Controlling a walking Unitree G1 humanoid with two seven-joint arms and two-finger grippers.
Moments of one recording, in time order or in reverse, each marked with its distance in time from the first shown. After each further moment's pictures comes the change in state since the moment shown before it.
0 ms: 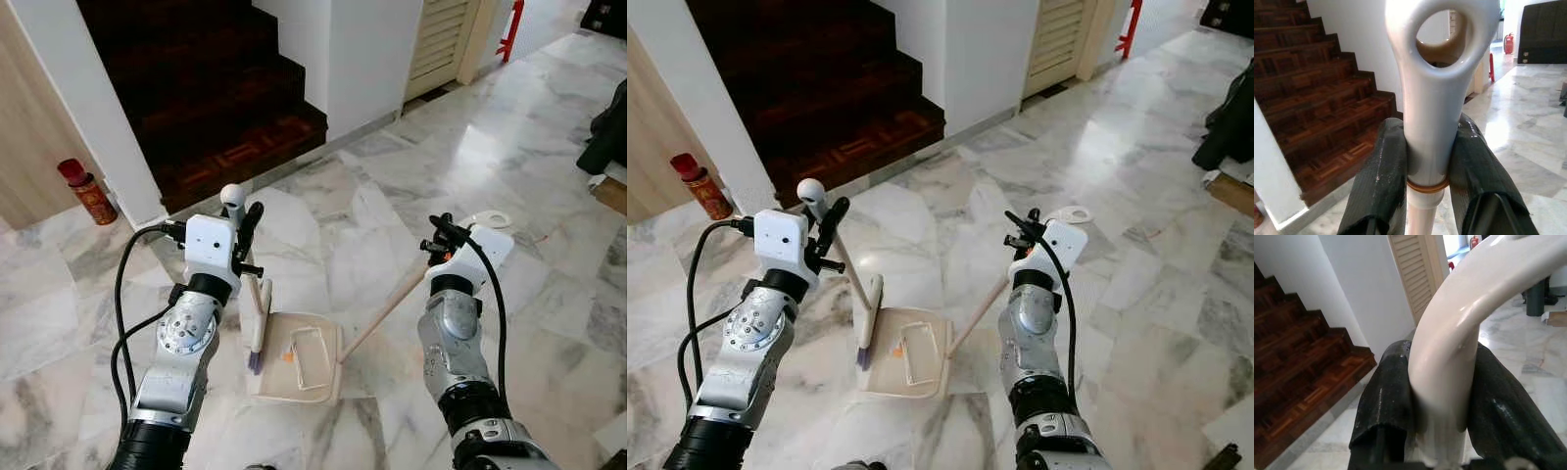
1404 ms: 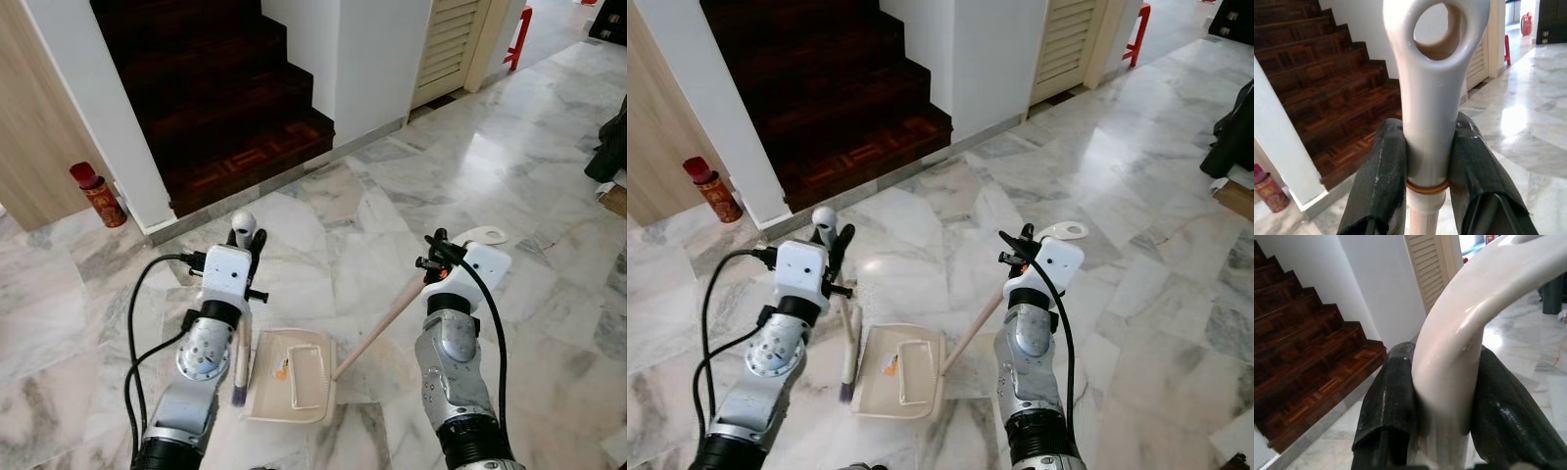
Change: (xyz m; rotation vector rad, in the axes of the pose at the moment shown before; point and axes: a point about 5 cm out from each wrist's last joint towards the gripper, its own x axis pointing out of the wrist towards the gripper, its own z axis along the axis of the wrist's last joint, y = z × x) left arm -0.016 -0.024 -0.036 0.022 0.064 0.034; right arm -0.022 0.002 -0.004 -0.012 0.037 0.044
